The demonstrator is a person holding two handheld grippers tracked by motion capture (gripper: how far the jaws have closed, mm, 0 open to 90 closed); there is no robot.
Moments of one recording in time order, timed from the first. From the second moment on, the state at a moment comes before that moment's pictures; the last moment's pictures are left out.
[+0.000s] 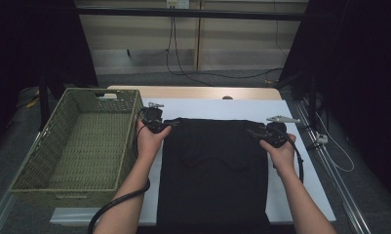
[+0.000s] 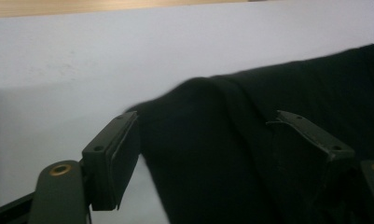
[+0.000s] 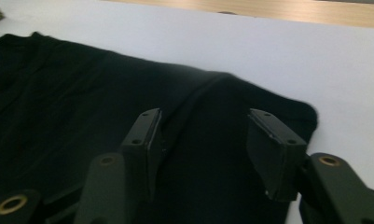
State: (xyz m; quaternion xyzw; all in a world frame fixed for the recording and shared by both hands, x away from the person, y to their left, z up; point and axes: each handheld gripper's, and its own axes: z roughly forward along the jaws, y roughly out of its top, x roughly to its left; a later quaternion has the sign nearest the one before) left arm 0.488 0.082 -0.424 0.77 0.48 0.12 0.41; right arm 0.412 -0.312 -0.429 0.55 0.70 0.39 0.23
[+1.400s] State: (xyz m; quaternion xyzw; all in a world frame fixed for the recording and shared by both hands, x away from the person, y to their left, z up) left arm 0.410 0.057 -0.440 0.81 0.38 0.04 0.44; right arm 0.333 -0.269 -0.450 0.49 0.75 0.41 0.15
